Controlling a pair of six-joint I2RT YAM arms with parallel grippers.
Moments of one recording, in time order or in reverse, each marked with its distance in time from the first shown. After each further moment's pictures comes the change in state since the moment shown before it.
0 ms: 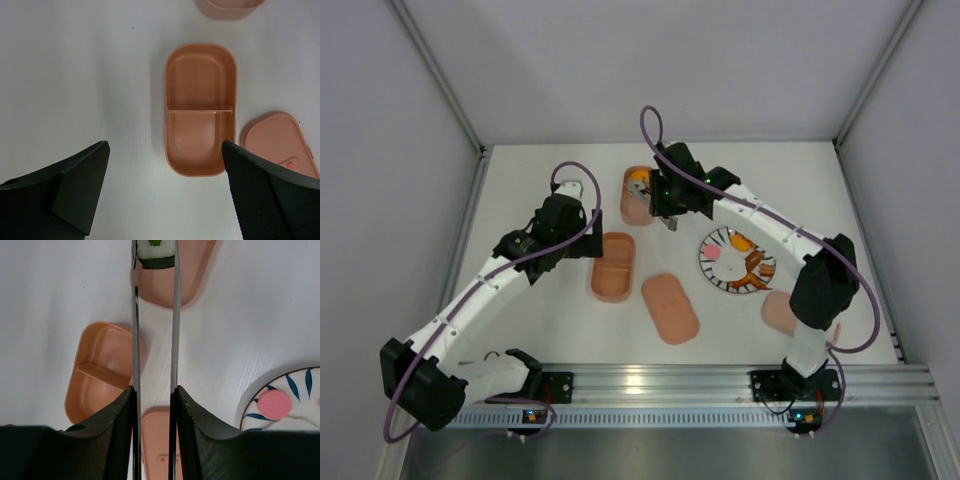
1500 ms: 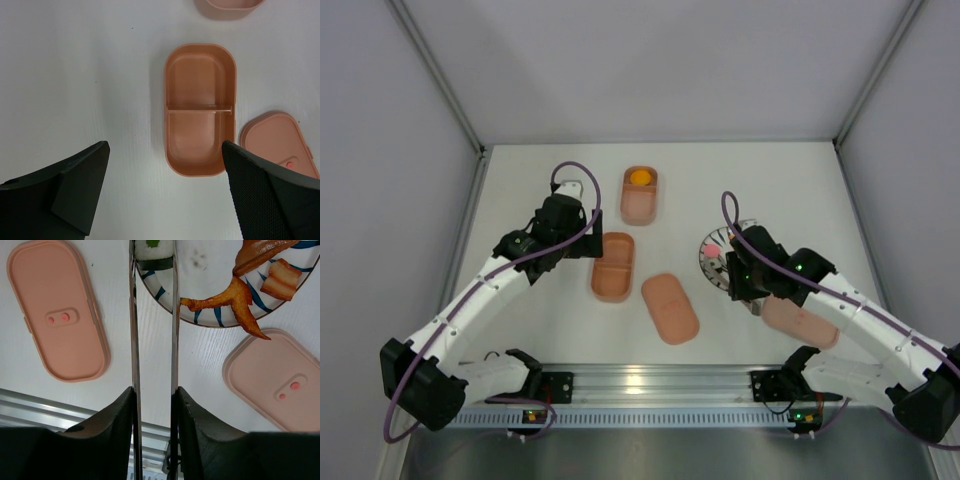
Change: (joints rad) left arm 0.000 0.000 0.000 0.000 0.002 0.000; right arm -0.008 -0.756 -0.745 -0.259 0.062 0.026
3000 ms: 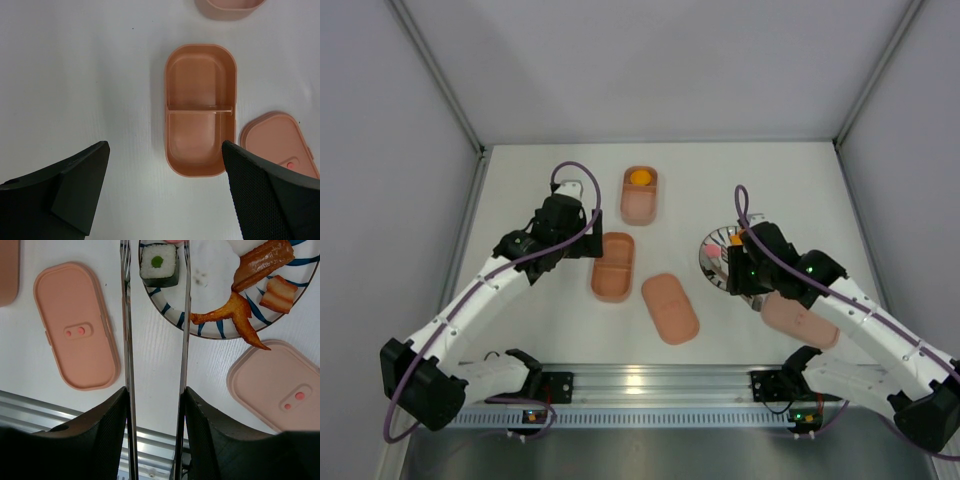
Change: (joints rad) left arm 0.000 0.000 0.000 0.000 -0.003 0.000; right arm -0.046 -0.048 0.000 0.045 -0.033 -0.008
